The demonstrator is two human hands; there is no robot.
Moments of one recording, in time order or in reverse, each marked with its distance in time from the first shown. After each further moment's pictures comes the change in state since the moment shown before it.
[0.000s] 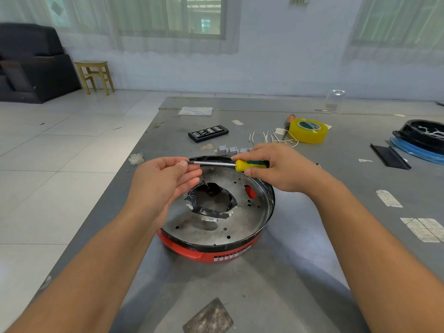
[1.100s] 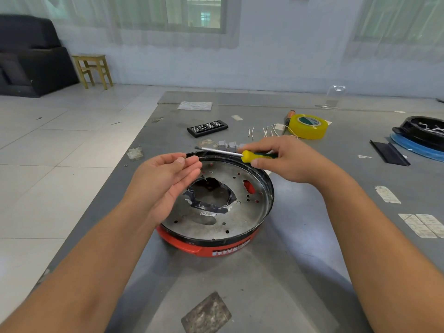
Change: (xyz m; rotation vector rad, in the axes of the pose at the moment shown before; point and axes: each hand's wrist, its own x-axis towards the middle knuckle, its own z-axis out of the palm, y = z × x) left_hand 0.006 -0.003 -0.002 -0.217 -0.012 -0.123; right_hand -0.006 0.011 -0.007 0.190 0.045 0.080
